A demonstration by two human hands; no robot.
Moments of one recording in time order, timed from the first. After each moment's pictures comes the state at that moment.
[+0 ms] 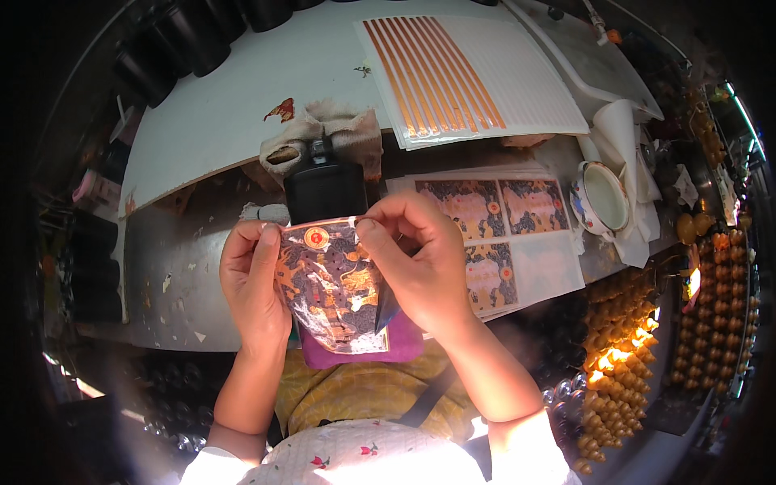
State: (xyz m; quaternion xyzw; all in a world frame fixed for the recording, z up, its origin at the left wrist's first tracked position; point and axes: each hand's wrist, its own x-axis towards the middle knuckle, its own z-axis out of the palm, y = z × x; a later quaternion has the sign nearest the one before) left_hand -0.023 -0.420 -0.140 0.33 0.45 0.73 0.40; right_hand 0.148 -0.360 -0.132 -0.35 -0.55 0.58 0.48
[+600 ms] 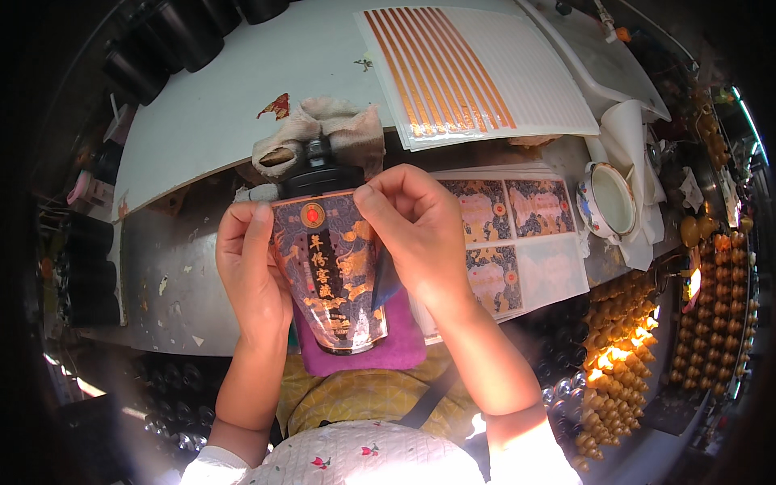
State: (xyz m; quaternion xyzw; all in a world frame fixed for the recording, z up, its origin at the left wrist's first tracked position) left_hand -0.027 -0.392 -0.153 0.28 0.46 0.74 0.40; right_hand 0.134 -0.331 -0.131 -0.36 -0.49 0.64 0.48
